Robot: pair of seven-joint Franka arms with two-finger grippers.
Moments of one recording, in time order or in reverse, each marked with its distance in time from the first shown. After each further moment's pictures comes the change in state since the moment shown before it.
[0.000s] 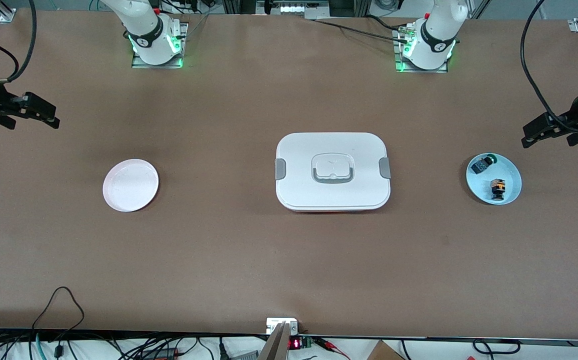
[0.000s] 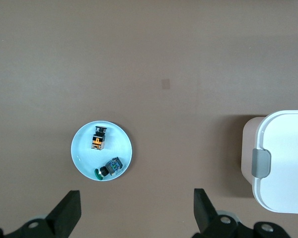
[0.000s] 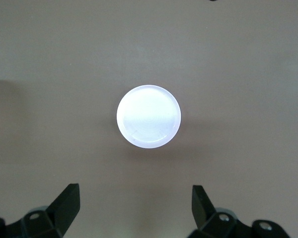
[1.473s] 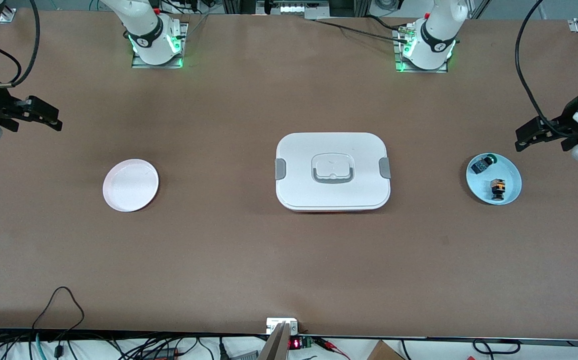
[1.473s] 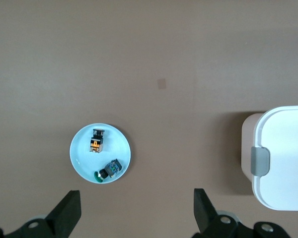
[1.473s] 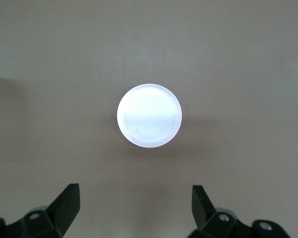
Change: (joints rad) left arm -0.005 0.043 -0.021 0.039 0.014 -0.027 0.014; right arm 0.003 0.008 0.002 0.007 0.000 -0.005 0.000
